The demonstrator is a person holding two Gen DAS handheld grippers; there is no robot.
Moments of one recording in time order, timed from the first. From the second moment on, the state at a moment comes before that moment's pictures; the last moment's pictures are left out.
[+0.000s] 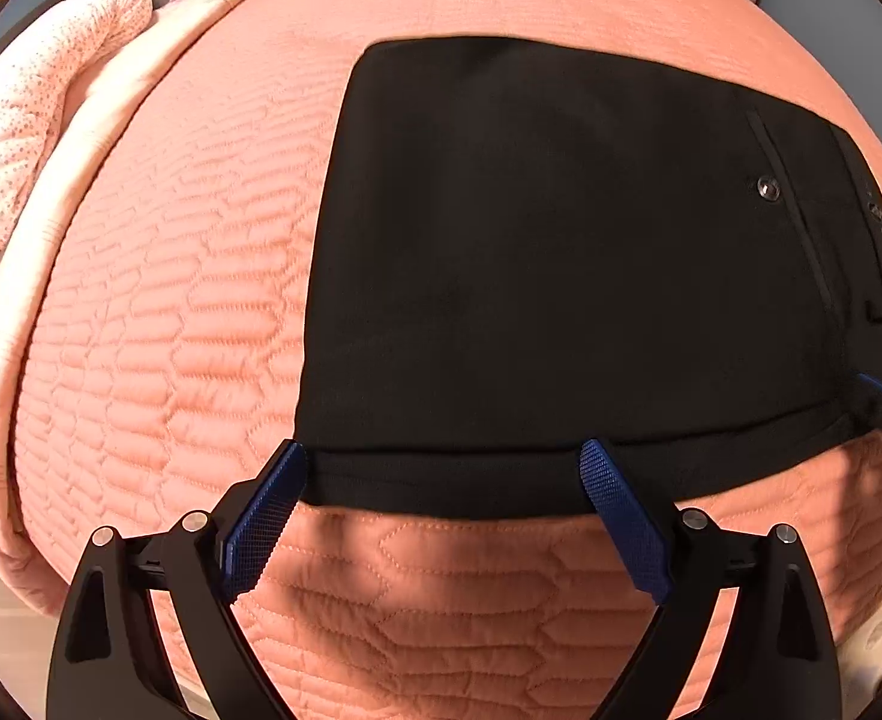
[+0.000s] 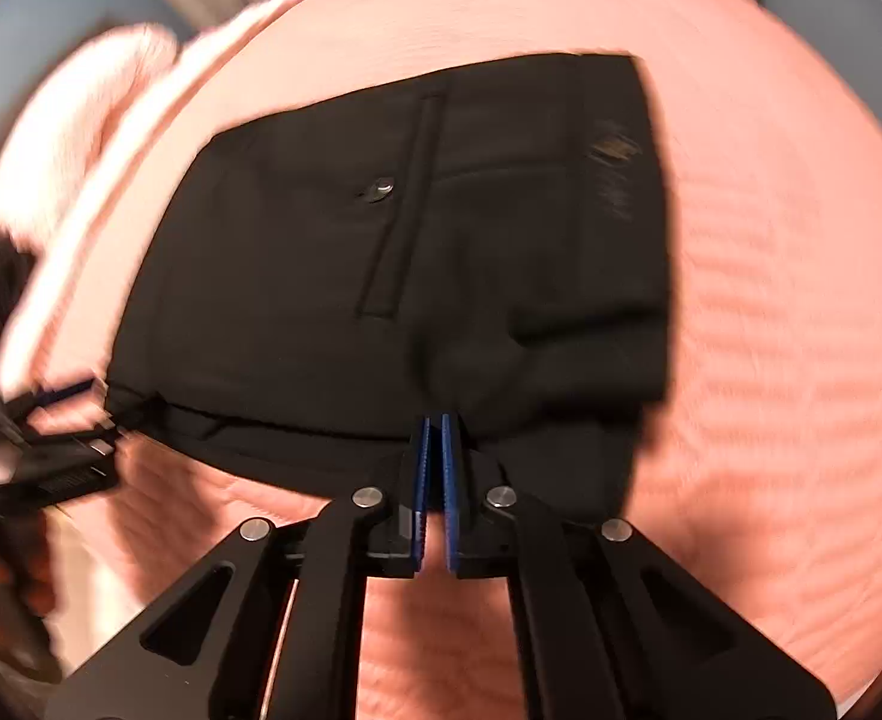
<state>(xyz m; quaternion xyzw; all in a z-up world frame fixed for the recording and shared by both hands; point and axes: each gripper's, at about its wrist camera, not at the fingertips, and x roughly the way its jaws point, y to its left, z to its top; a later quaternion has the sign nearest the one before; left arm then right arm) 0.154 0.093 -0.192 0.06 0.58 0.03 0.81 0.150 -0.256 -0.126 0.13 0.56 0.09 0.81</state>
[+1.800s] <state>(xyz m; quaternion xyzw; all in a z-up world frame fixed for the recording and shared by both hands) 0.229 0.129 -0.181 -0.07 0.57 -0.09 0.82 0.192 -0.190 -0.168 0.18 0.53 0.12 0.82</state>
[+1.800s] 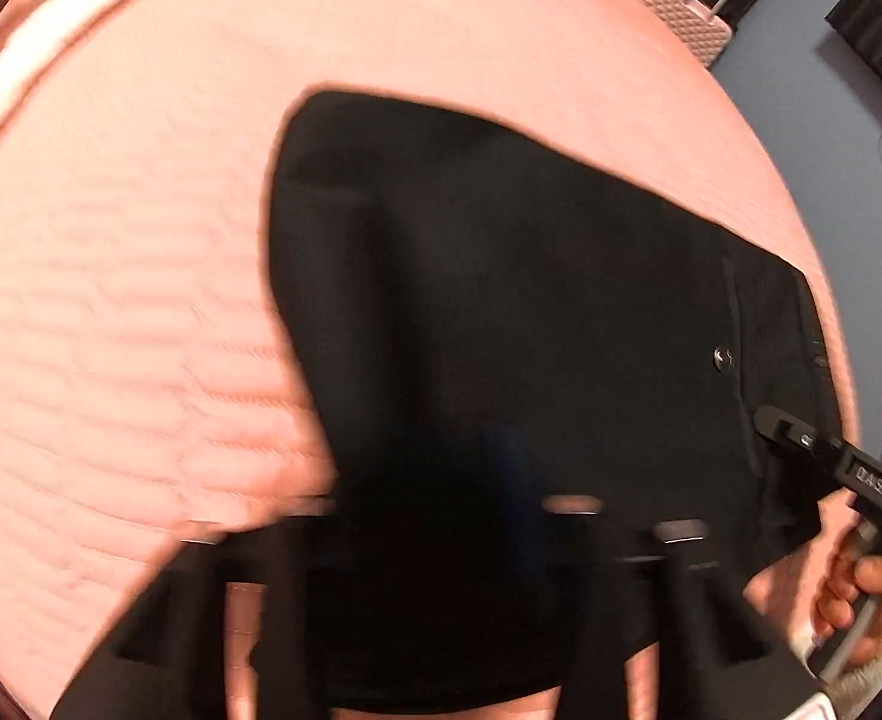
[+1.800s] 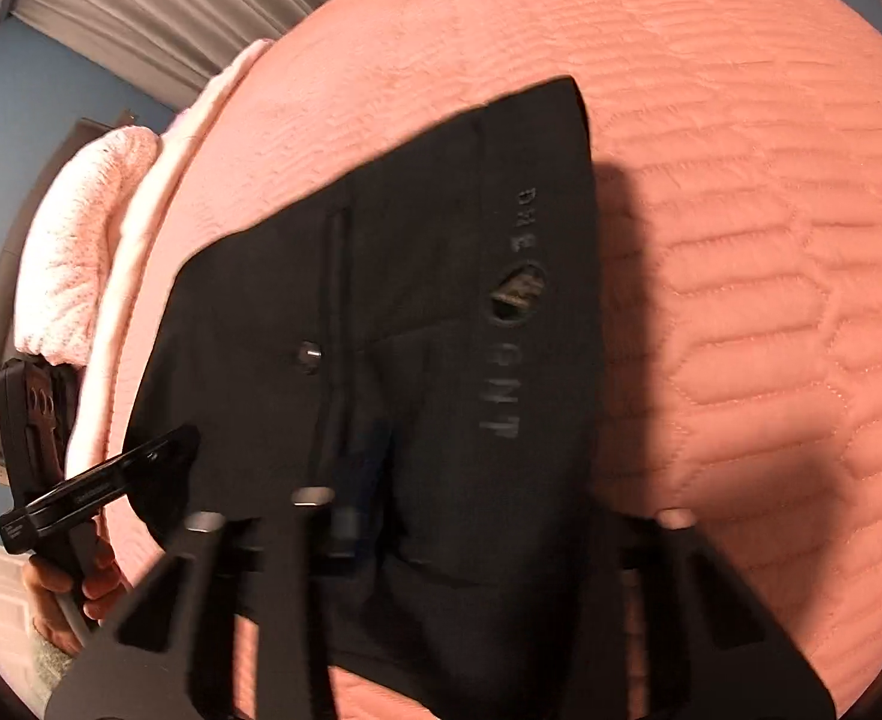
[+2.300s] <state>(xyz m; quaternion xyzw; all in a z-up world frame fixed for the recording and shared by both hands) 0.312 0.140 -0.020 -0.05 0.41 -0.09 0.90 0.263 -0.151 -0.019 0.12 0.38 0.17 0.90</state>
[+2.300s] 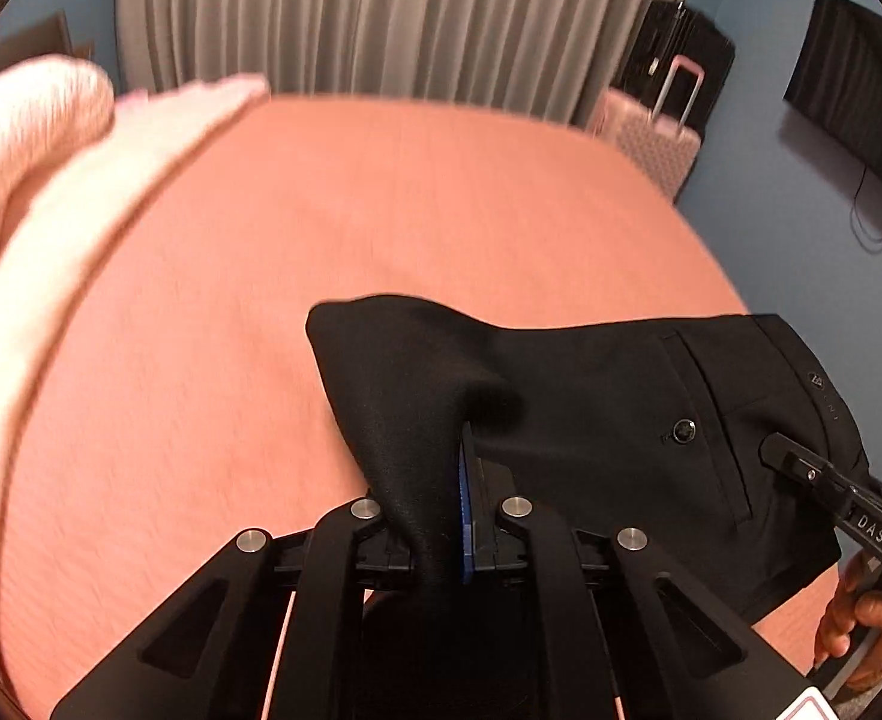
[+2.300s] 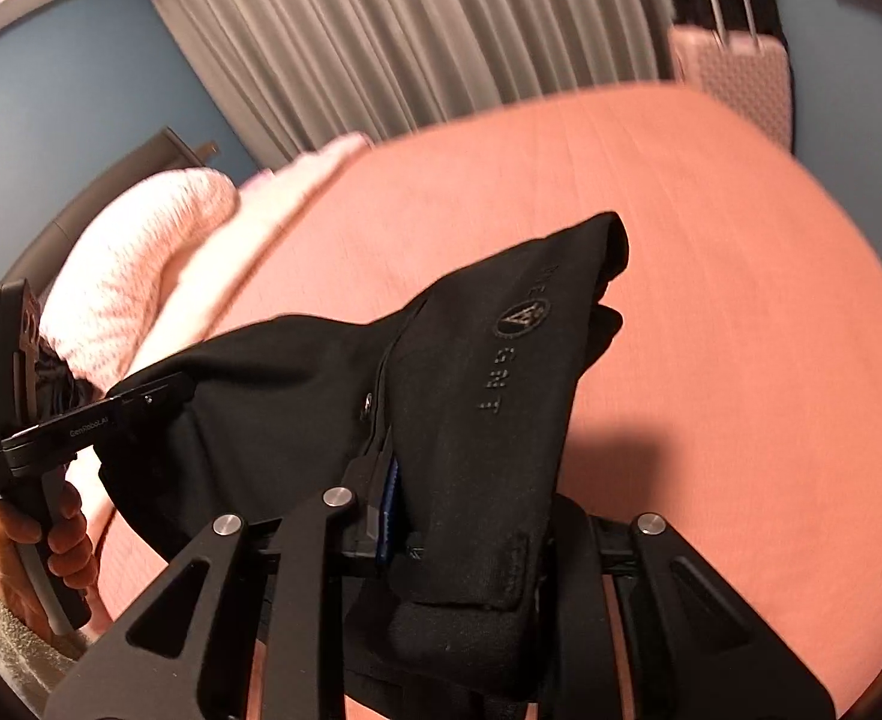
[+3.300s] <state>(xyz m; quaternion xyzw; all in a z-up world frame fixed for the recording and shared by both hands) 0.375 0.106 -0.168 0.12 0.50 0.06 0.86 0.335 -0.105 -0.160 0.06 0.47 0.08 0.87</state>
